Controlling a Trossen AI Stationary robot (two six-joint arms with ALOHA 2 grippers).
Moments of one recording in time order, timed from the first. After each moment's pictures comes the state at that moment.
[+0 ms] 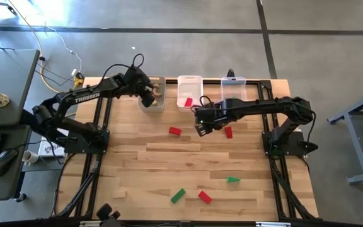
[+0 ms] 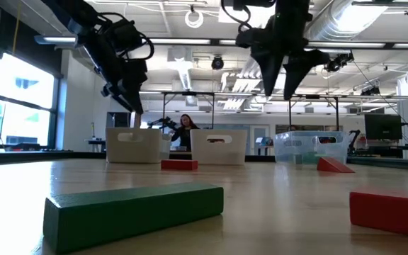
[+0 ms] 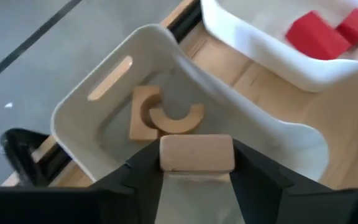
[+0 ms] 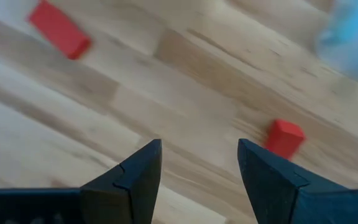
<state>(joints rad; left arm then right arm) 0.83 1.34 0.87 -0.41 -0.07 0.08 -0.04 1.68 1.43 -1.14 0.18 1.04</state>
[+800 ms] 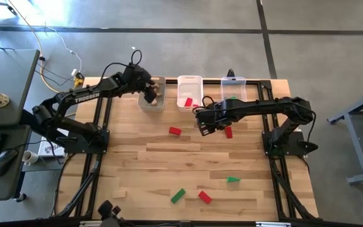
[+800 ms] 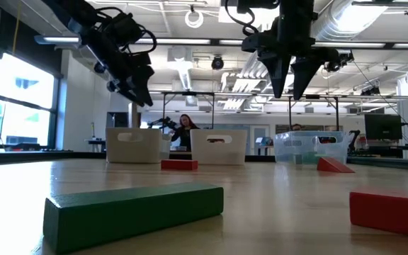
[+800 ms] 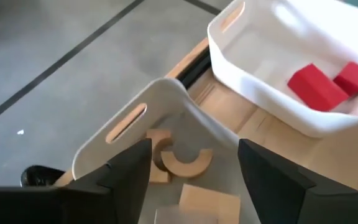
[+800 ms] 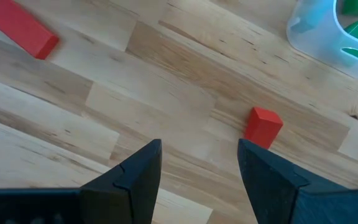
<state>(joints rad) 0.83 1.34 0.88 -0.28 -0.09 0.08 -0.03 1.68 1.42 -1.21 0.20 1.10</state>
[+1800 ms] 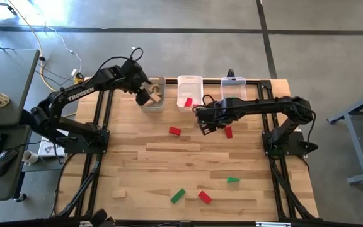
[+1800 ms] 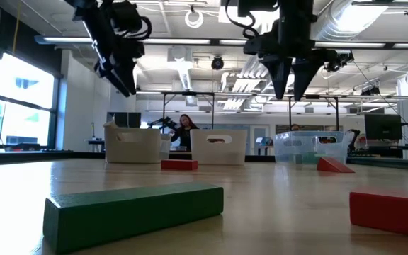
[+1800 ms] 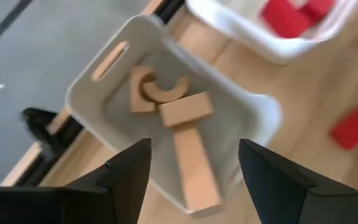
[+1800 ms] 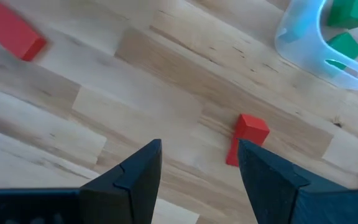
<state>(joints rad) 0.82 1.31 1.10 -0.81 -0.02 0.10 -0.06 1.68 1.42 -1.23 0.22 1.05</state>
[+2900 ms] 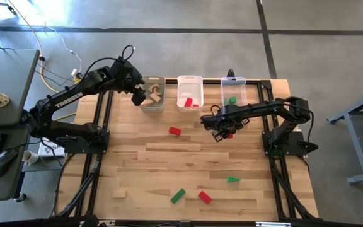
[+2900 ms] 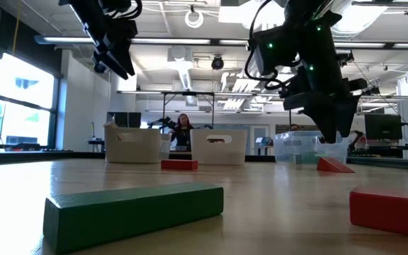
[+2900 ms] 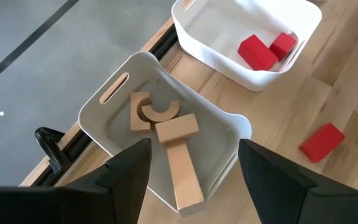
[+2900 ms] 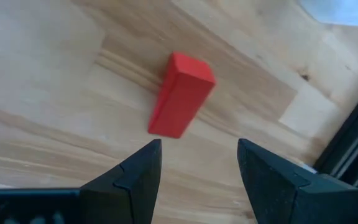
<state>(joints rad) 0.80 1.17 1.10 -0.81 -0.01 0.08 -0.10 1.70 1.13 -1.23 0.14 0.97</state>
